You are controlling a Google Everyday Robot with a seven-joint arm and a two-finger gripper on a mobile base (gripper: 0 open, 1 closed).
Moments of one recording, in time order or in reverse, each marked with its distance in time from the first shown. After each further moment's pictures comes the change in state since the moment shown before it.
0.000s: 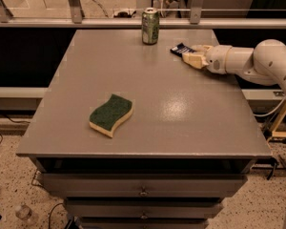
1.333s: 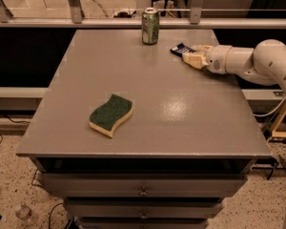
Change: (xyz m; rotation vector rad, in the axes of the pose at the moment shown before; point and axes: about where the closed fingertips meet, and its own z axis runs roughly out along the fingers) arm 0.000 0.000 0.000 0.000 0.000 0.000
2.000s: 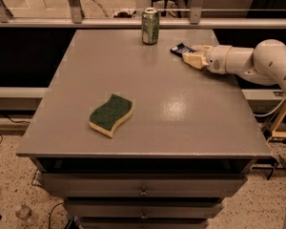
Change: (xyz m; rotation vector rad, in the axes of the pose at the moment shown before) arm 0.000 0.000 0.000 0.000 0.000 0.000
